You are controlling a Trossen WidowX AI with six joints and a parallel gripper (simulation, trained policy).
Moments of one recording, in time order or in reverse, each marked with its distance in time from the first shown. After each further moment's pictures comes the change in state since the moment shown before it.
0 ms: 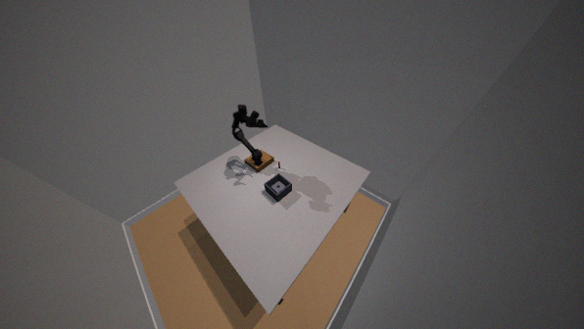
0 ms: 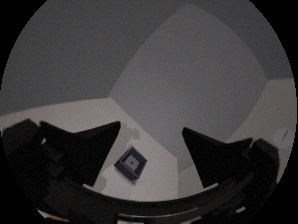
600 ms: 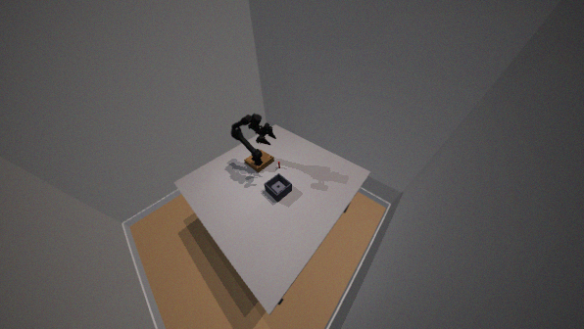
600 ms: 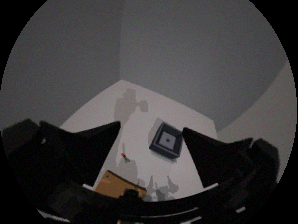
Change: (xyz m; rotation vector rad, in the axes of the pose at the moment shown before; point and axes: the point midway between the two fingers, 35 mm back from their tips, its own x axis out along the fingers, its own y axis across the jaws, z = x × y) arm 0.080 0.040 -0.075 0.433 0.400 0.159
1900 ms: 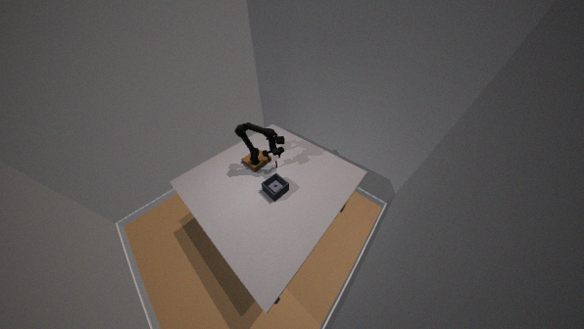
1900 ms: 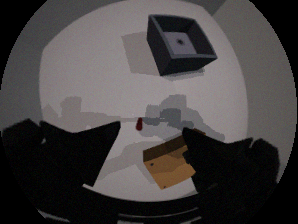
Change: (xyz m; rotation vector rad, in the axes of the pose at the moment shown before) arm 0.130 0.070 -0.176 0.714 0.798 -0.422
